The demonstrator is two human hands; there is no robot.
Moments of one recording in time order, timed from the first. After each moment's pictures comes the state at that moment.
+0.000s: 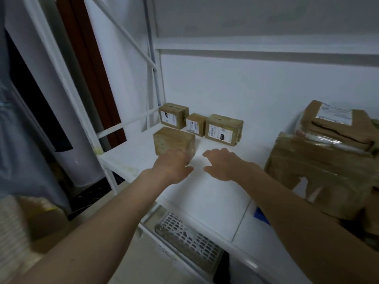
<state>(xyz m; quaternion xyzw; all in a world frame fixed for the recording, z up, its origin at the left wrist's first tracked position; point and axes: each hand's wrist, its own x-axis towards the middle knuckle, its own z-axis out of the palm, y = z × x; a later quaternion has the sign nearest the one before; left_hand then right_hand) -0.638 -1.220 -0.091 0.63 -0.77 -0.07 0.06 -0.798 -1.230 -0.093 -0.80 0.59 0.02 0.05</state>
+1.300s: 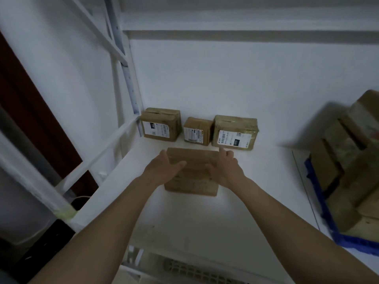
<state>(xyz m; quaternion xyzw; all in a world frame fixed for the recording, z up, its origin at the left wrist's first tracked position) -0.490 -1.500 -0.154 0.59 -0.73 -0.31 0.10 -0.666 -1.434 -0.164 -0.53 0.81 -0.17 0.17</state>
